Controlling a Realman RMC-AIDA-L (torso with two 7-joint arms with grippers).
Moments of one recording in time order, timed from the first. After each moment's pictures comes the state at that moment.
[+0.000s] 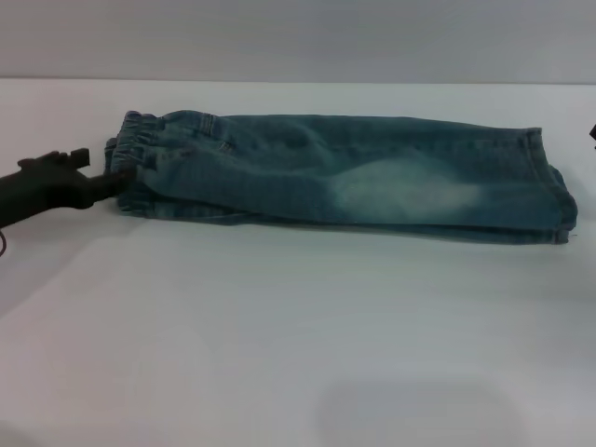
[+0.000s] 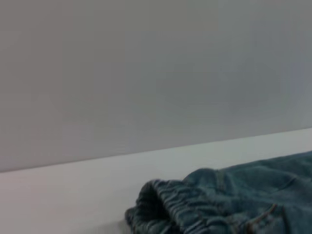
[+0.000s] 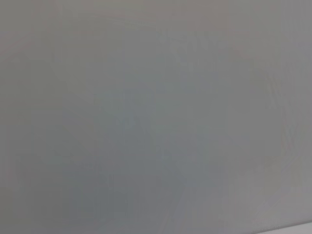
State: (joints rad) left arm -0.49 -2.05 0.63 0.63 1.94 1.08 -1.46; right arm 0.41 2.07 -0.48 -0.34 -1.37 -1.05 1.05
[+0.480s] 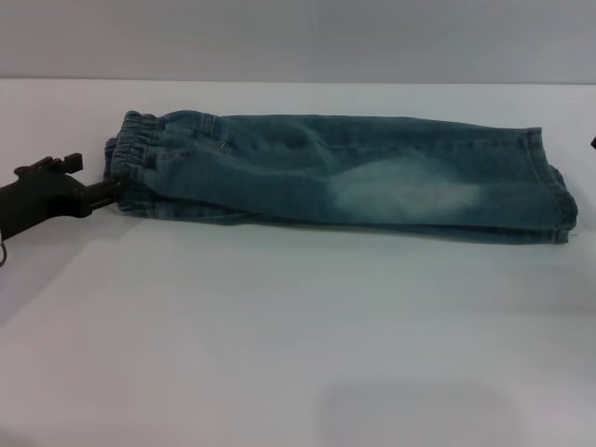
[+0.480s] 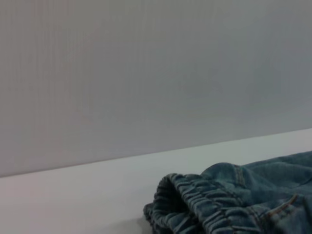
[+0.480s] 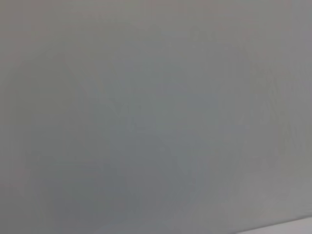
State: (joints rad) left arm -0.48 -2.05 0.63 0.54 1.83 1.00 -1.28; right arm 0.38 2.07 -0.49 -0.34 -1.37 -1.11 1.05
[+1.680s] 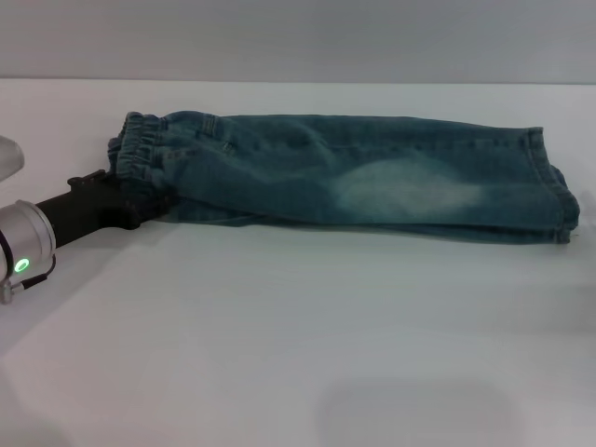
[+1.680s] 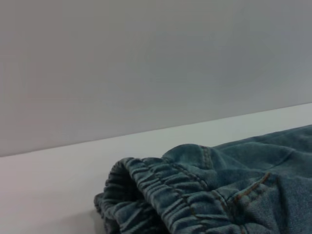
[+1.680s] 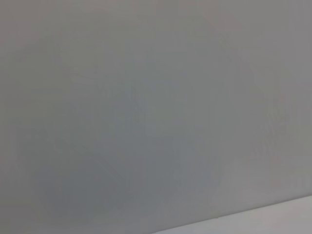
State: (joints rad) left arm -0.56 -2.06 0.64 0.38 1.82 0.93 -1.17; right arm 0.33 2.07 -0.48 -0.34 -1.38 -1.13 1.04
